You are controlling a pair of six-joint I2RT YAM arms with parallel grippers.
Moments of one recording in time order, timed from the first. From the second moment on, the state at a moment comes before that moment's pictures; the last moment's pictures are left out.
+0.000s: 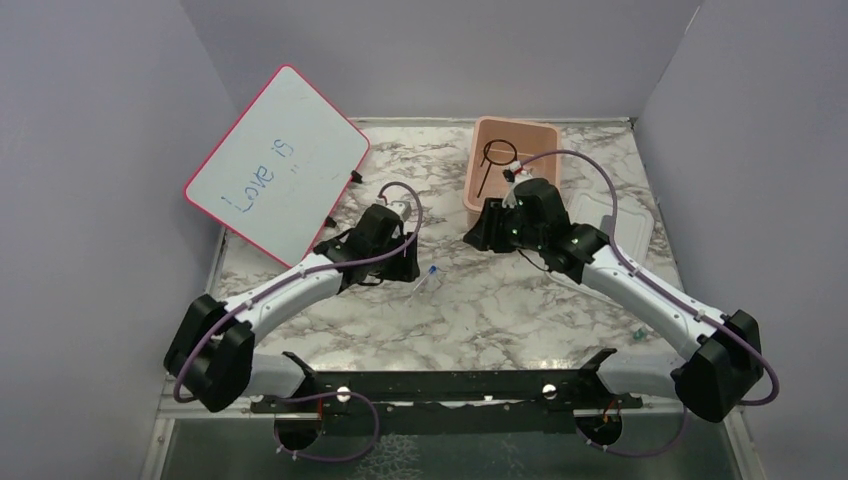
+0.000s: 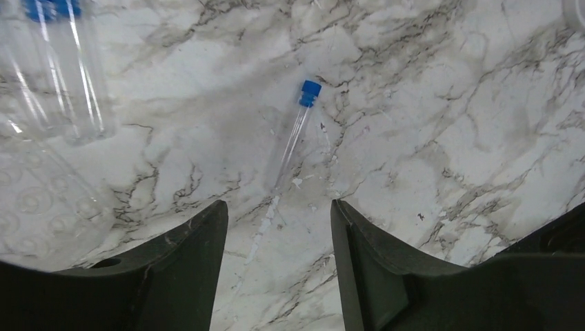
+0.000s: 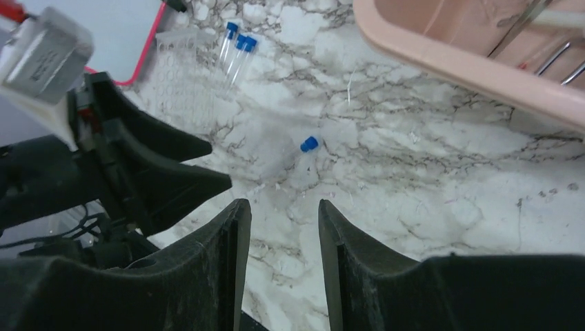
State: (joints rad) left arm -0.65 1.25 0.80 -0.34 0.05 -0.45; right arm 0.63 1.25 1.00 -0.35 -0.08 0.55
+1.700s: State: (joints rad) left arm -0.76 1.34 0.98 -0.43 -0.06 -0.24; right arm 0.63 1.29 0.77 0.02 -0.30 0.79
